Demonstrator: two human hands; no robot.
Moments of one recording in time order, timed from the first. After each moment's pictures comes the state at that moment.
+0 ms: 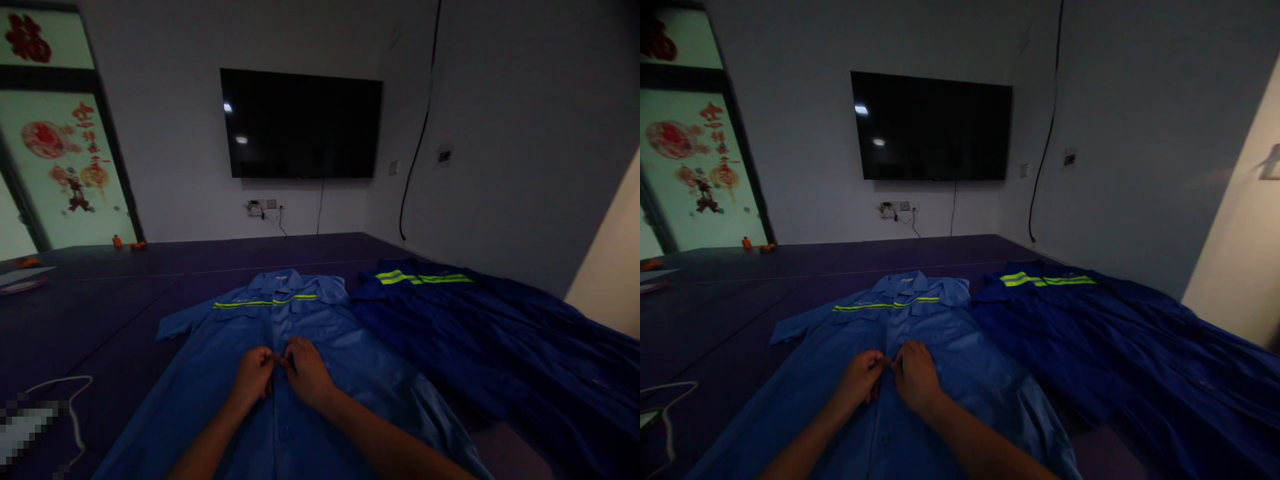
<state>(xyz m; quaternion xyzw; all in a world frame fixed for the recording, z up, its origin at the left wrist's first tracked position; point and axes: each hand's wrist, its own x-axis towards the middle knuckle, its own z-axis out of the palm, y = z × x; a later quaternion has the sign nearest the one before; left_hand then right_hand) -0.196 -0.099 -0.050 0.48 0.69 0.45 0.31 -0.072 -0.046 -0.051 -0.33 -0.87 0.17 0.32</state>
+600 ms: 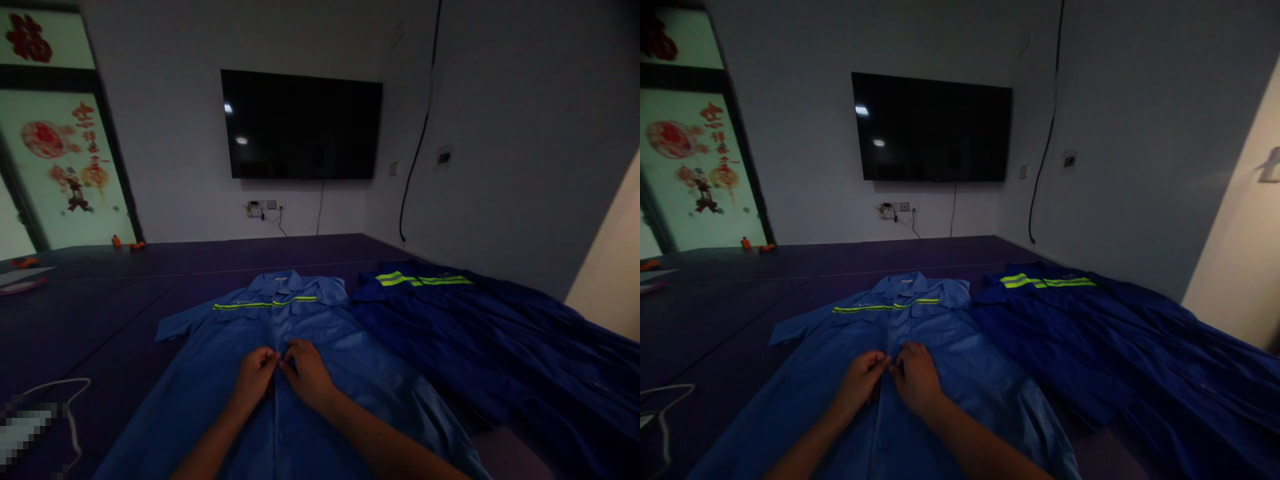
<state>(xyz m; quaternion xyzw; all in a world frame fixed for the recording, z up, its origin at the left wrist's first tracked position) -0.195 -0.098 -0.050 0.48 0.66 0.49 0.30 -0.072 -0.047 -0.049 -0.34 -0.87 0.20 0.31</state>
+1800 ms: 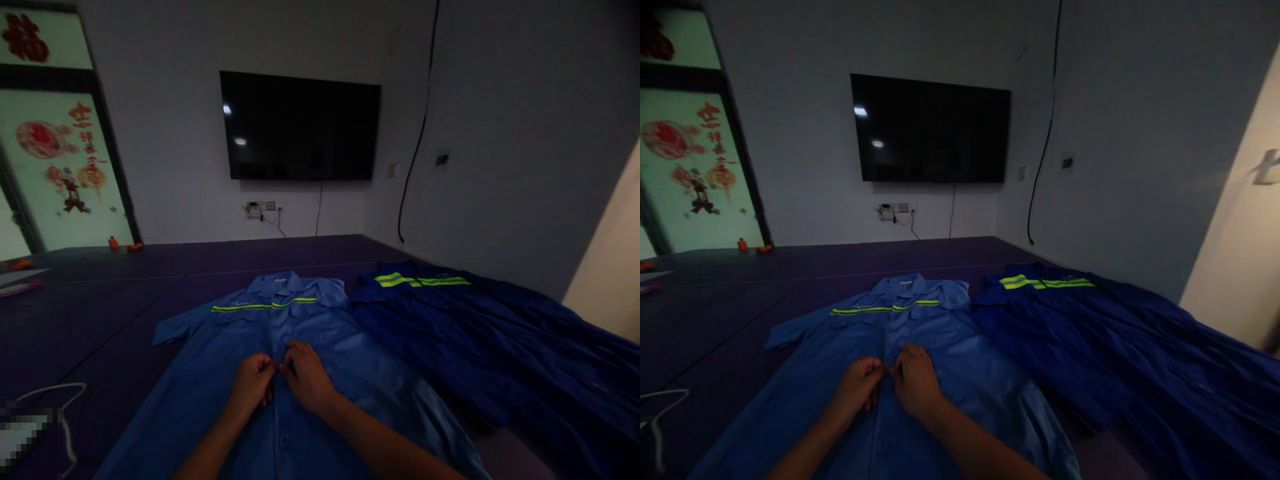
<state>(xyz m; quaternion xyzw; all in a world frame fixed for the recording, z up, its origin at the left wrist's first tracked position) -0.194 -0.103 -0.047 0.44 0.68 0.48 0.33 -0.072 -0.049 -0.047 -0.34 -0.86 0.21 0.32</state>
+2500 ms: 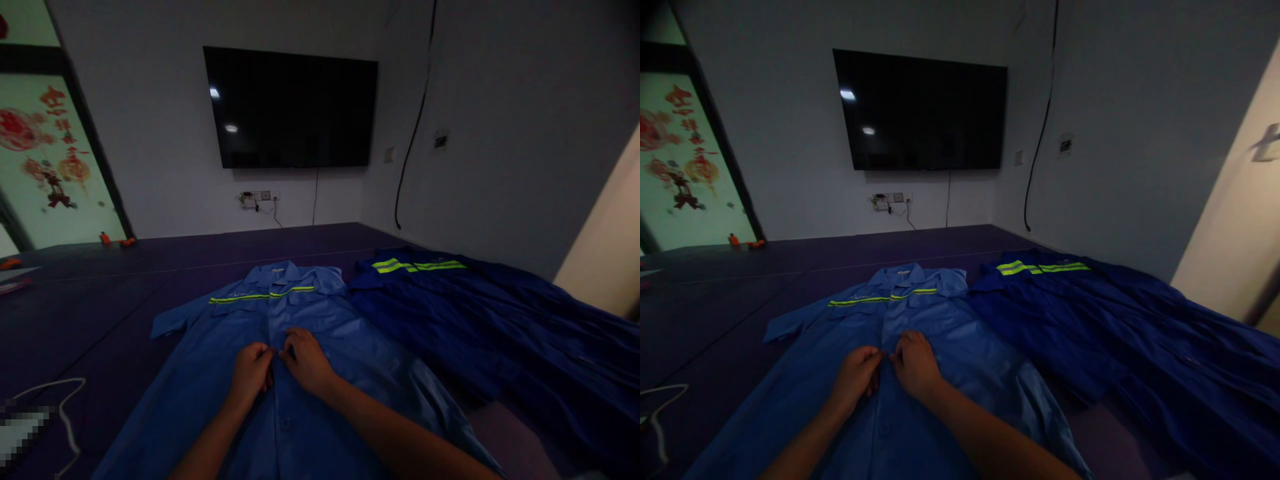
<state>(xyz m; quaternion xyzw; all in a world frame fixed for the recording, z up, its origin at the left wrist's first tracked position) -0.188 -0.109 -0.038 0.43 0.70 0.48 0.31 -0.072 -0.048 -0.043 -0.34 -0.86 0.22 0.31</state>
